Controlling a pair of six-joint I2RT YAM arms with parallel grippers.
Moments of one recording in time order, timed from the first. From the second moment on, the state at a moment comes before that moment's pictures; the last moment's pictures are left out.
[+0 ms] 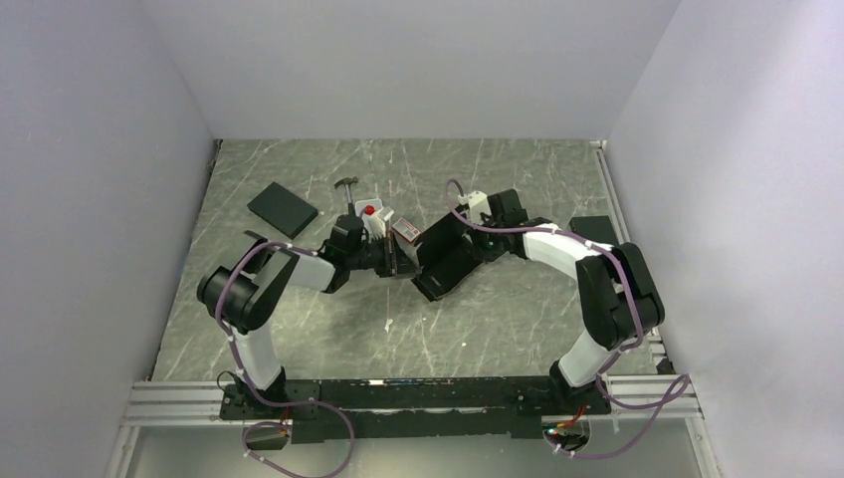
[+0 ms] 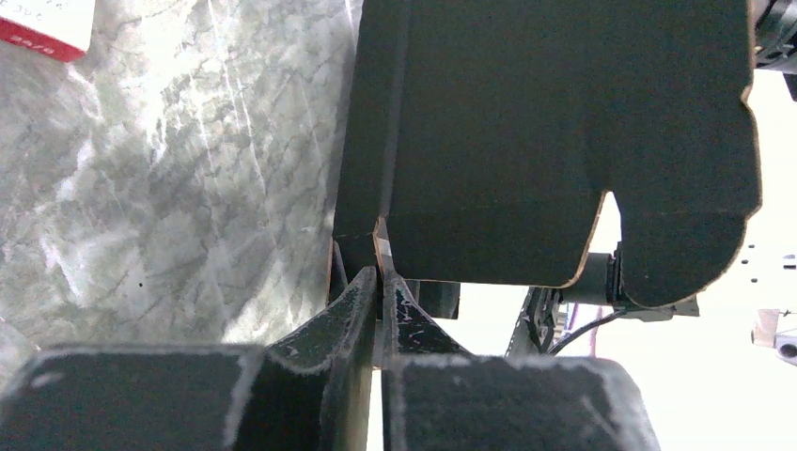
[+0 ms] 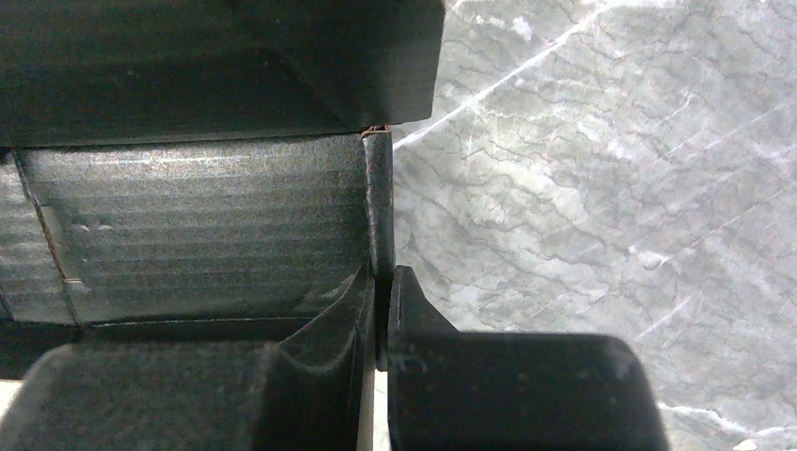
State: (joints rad) left arm -0.51 1.80 0.70 0.65 0.70 -0.73; right arm 0.37 1.64 0.93 -0.23 -0.21 -0.22
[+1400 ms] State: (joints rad) left arm -0.53 1.74 0.64 0.60 0.52 -0.81; right arm 0.38 1.67 0.93 -0.23 -0.19 -0.20
